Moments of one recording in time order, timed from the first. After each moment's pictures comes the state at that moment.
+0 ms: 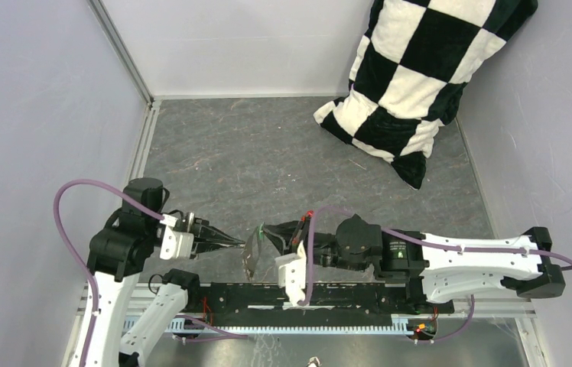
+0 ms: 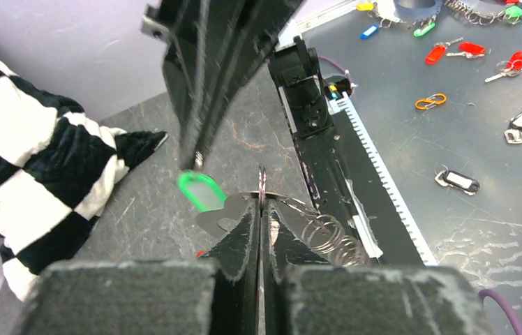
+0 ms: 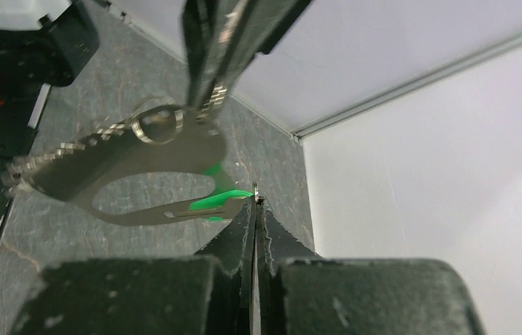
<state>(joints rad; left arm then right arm) -0.23 0.66 1.09 -1.19 1.45 1.12 1.49 1.07 1.02 -0.01 0.15 -0.87</state>
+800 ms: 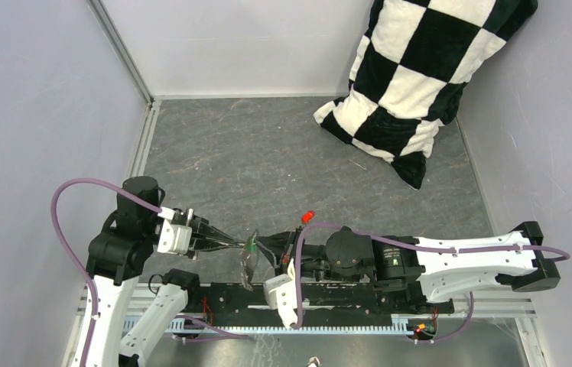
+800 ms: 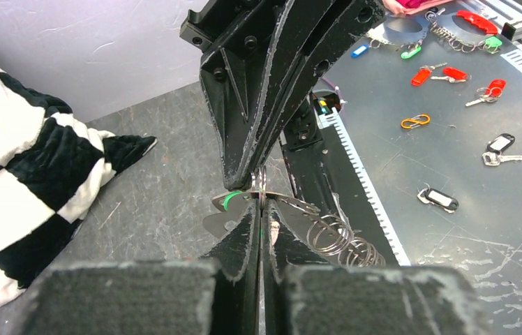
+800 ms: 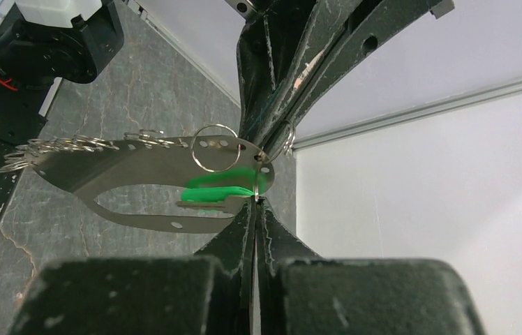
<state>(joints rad) -0.23 0.63 1.08 -1.03 1.48 0.88 1.60 1.13 1.08 -0.09 0.20 -0.99</state>
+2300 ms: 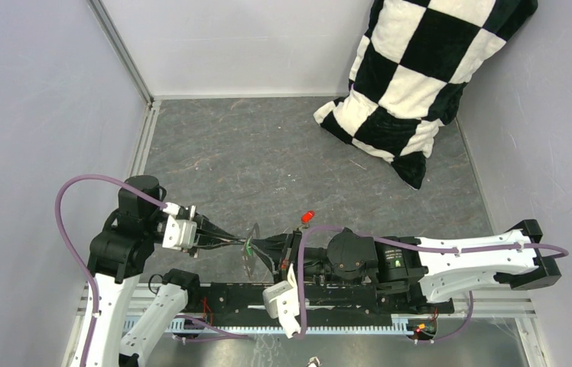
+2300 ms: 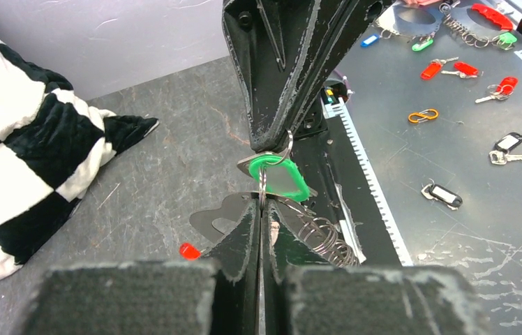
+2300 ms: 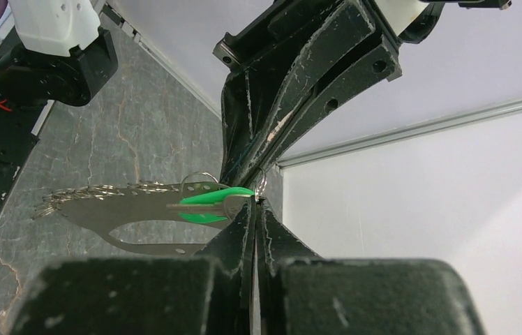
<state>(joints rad) -0.23 0.63 1.07 -1.02 1.43 0.85 1.64 1.16 1.15 -0.10 0.20 -1.03</state>
